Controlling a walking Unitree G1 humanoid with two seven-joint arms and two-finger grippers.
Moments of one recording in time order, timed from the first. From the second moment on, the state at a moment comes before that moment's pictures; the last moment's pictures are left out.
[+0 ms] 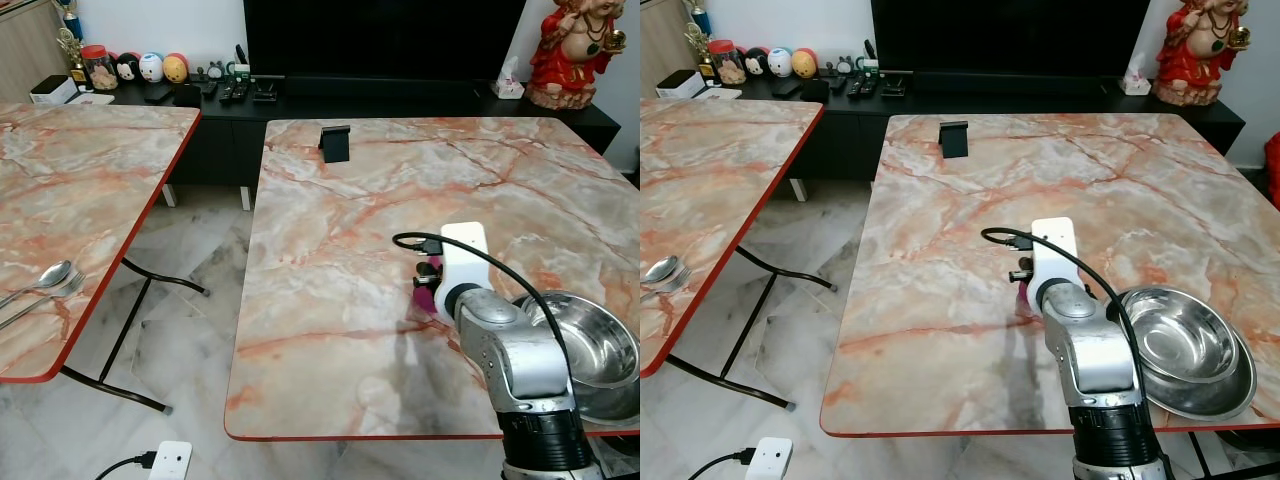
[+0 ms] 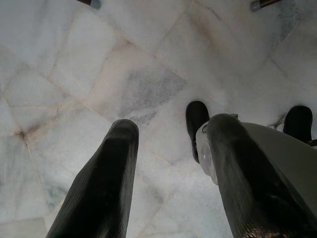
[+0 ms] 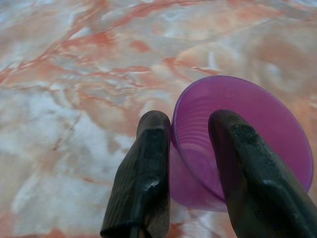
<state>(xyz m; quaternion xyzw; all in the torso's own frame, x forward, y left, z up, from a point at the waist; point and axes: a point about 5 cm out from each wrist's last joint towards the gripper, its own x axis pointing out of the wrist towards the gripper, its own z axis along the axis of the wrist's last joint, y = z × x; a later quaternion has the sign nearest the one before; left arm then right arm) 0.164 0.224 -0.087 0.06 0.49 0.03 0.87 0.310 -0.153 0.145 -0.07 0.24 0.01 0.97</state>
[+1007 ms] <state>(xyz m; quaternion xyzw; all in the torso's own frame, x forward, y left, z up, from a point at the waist) 0.164 0.224 -0.087 0.07 0.49 0.02 0.87 0.310 -0.162 0.140 -0.13 0.23 -0.02 0.96</state>
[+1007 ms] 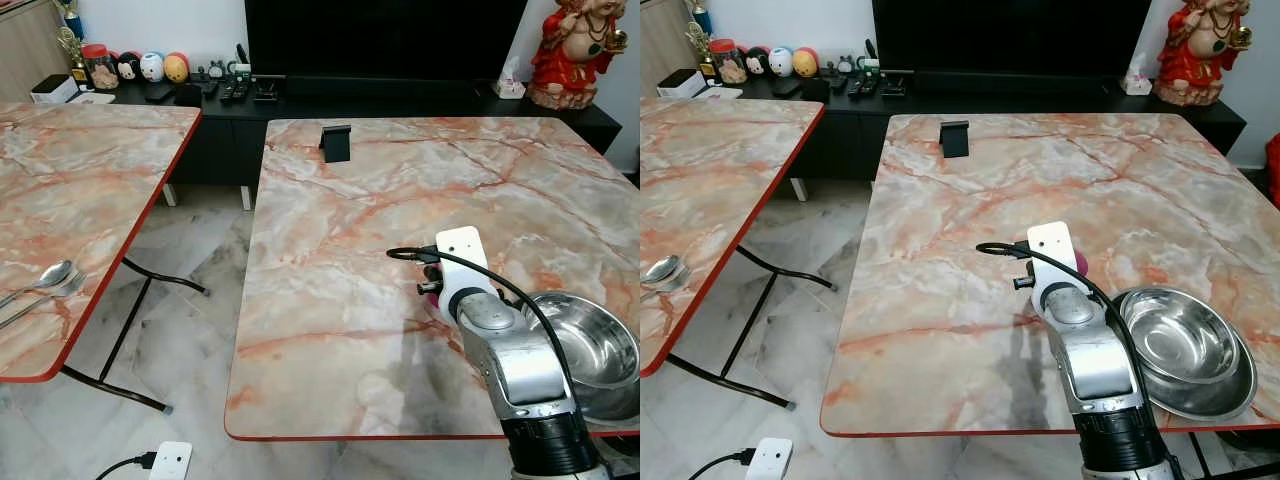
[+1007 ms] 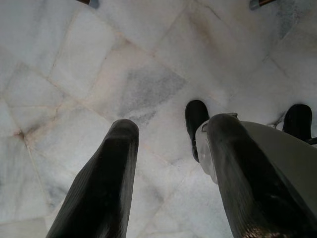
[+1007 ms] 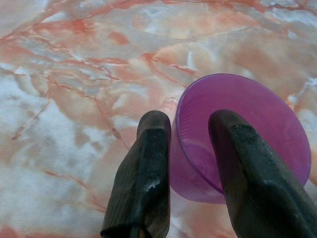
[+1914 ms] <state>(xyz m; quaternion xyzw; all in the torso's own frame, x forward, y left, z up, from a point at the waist) 0.163 0.226 -0.086 0.07 0.49 0.03 0.87 0.286 -0.158 0.156 -0.03 -0.03 -0.05 1.00</state>
